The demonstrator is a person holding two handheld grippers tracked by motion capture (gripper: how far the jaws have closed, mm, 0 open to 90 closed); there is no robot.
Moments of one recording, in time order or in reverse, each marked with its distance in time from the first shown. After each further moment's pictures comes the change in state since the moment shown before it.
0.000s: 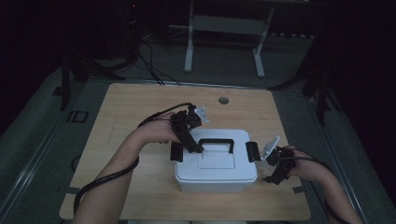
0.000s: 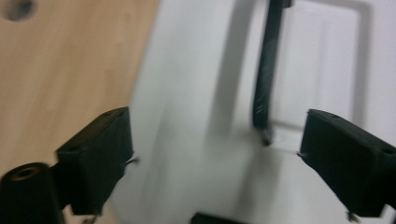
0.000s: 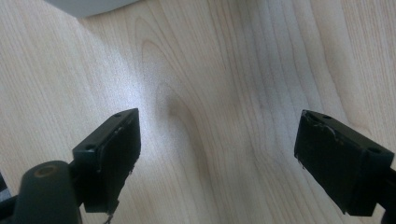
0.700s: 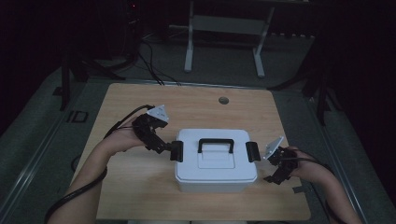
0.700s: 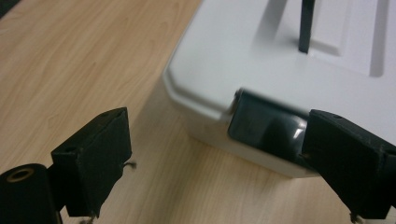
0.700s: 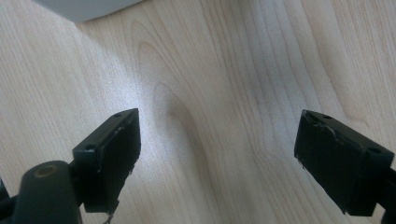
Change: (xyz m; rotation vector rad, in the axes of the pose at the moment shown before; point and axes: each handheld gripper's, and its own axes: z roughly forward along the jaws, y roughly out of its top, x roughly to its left) left arm 0.008 -0.096 -0.036 -0.181 0.063 -0.170; right arm -0.001 -0.008 -0.002 -0.040 -0.007 0.038
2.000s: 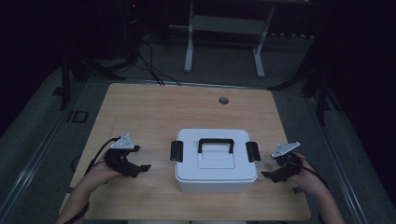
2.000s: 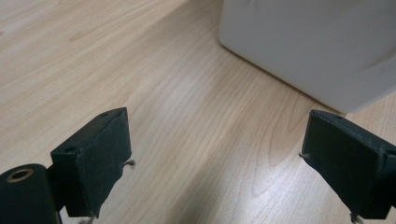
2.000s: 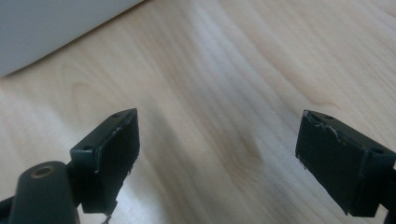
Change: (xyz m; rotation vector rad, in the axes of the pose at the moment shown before) left arm -0.003 -0.146 0.022 -0.136 0.074 -0.215; right arm -0.004 -0.038 0.025 -0.287 -0.145 0.245
